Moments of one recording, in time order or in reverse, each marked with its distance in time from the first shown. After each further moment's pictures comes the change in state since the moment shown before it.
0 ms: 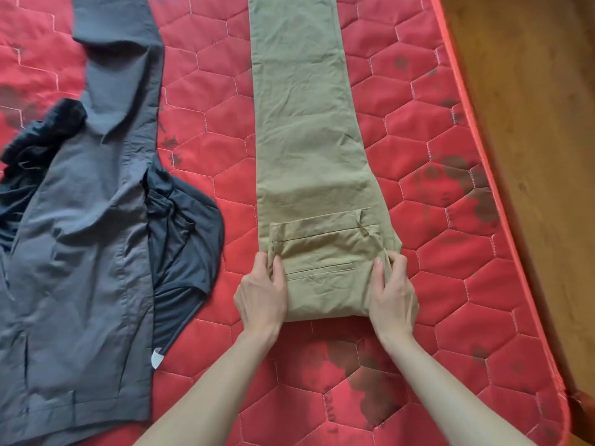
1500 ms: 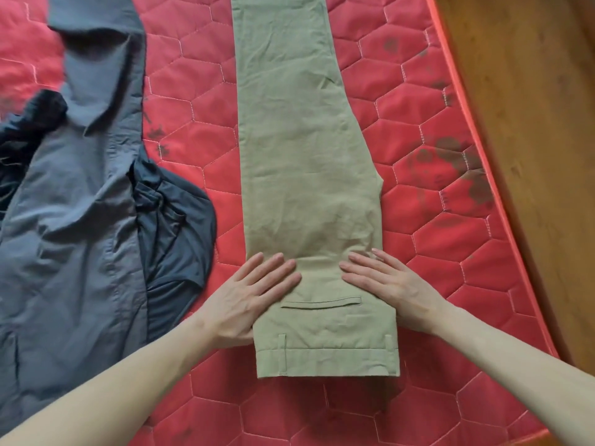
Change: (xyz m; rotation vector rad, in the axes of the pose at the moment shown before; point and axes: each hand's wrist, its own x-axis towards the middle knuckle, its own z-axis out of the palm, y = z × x) left_hand 0.032 -0.070 -0.040 0.468 -0.651 1.176; right_hand 0.039 0.056 -0.037 -0.307 -0.558 -1.200
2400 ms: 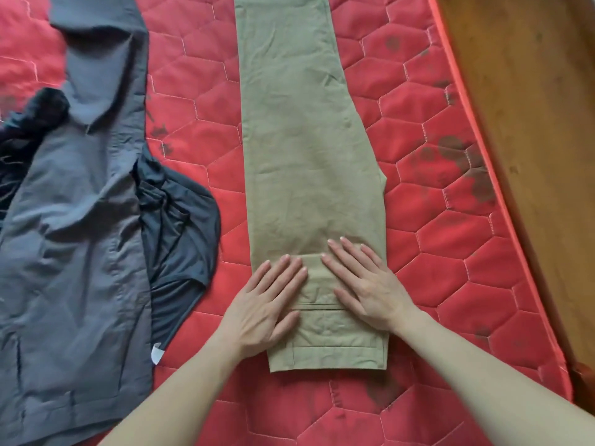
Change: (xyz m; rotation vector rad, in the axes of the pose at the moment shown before) left_hand 0.008 0.025 0.040 0.013 0.199 -0.150; right_hand 0.035 -0.030 0.045 -0.114 0.059 0.229
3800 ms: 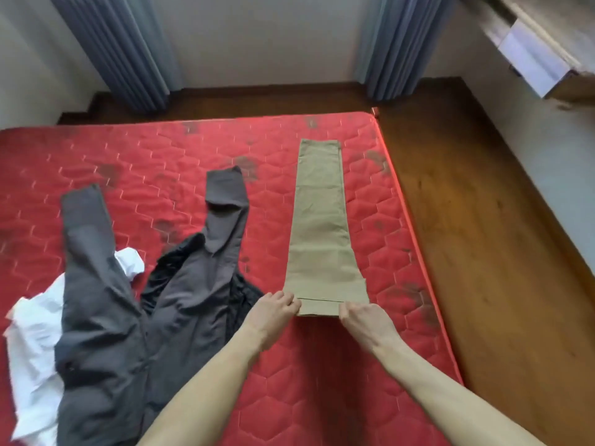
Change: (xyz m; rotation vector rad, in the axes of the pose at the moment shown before) left_hand 0.043 0.037 -0.346 0.325 -0.142 -0.202; right_hand 0.093 -0.094 -0.362 -0.452 -0.161 0.053
